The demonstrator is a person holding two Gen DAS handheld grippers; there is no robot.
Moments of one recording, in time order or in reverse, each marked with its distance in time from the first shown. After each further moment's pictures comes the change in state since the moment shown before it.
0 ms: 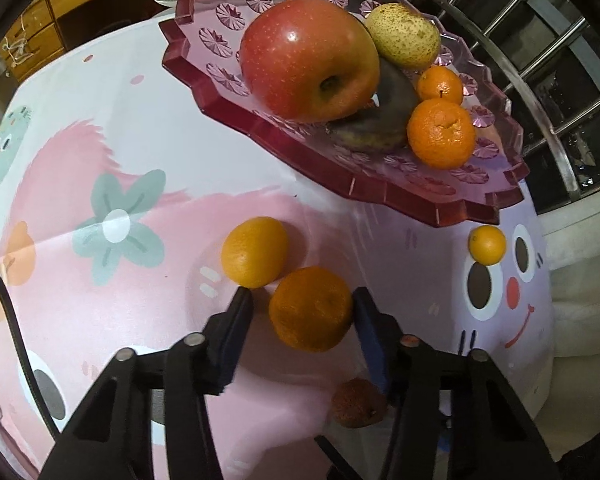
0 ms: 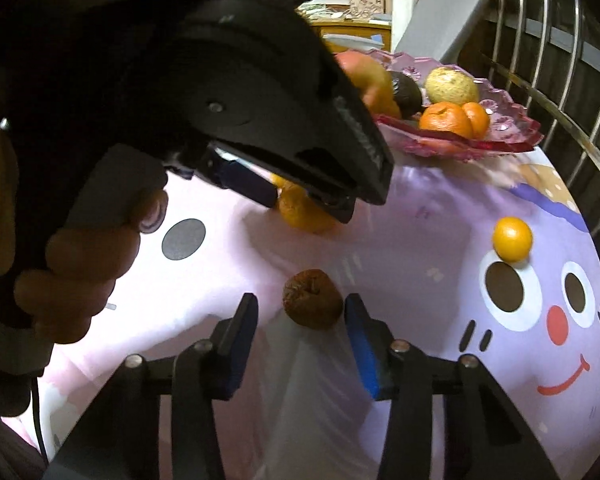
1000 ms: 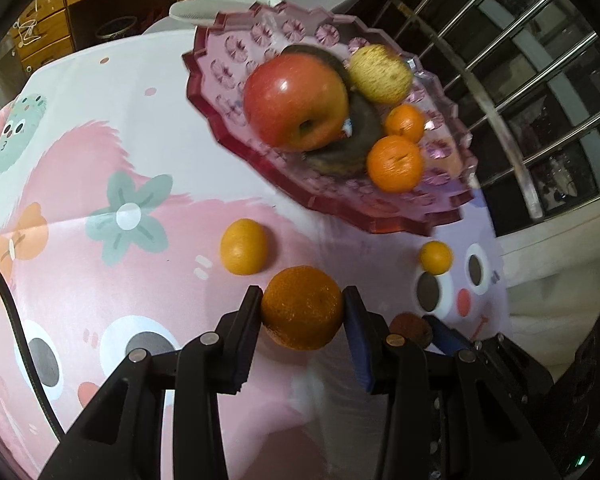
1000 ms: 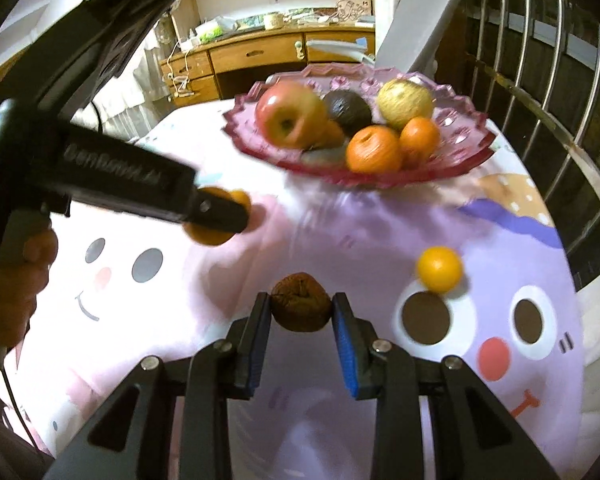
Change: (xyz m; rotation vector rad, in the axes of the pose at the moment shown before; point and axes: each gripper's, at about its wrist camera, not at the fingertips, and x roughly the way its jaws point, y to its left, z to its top) left arm -0.052 0.000 -0.013 -0.070 -0.071 -0.093; right arm -0.024 -0.071 0.032 0.030 -0.008 0.012
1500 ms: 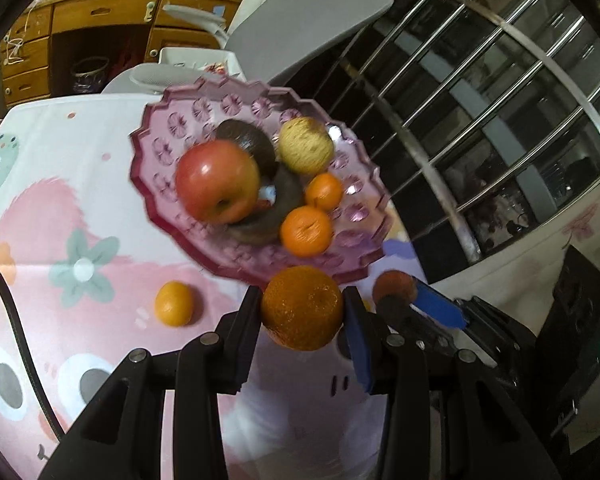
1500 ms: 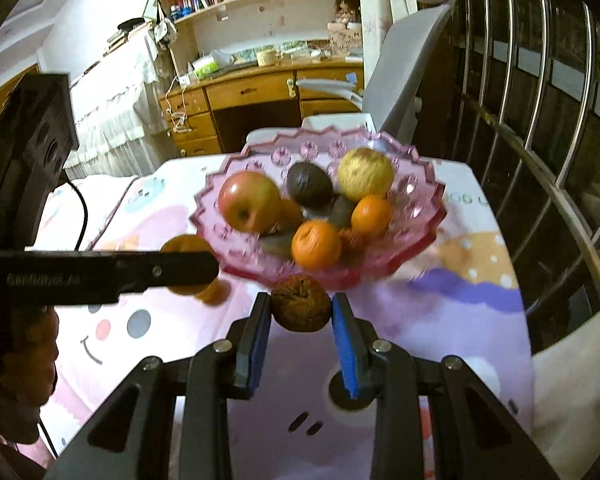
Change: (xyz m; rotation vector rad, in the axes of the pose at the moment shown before) left arm -0.034 -0.029 0.004 0.020 -0.224 -0.191; right arm -0.032 -0.044 0.049 0.000 -0.109 0.012
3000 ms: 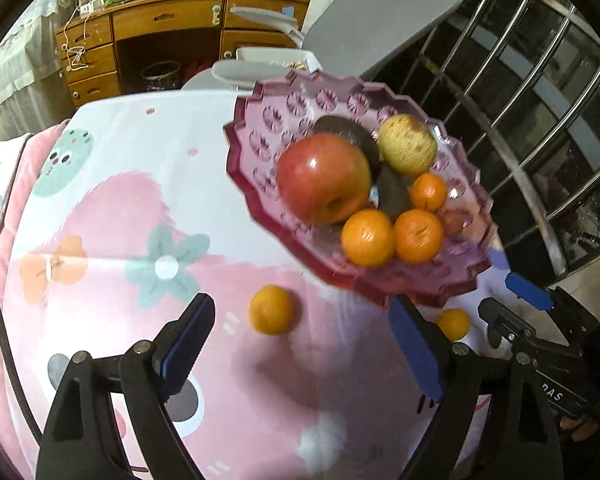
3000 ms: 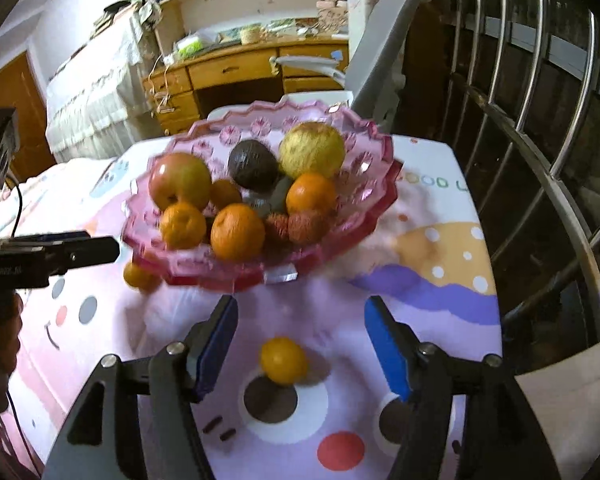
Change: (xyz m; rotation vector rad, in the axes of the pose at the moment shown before) left arm 0.016 0.032 0.002 -0.037 0.018 0.349; right arm 0.030 -0.054 -0.001 -0.020 0.099 -0.033
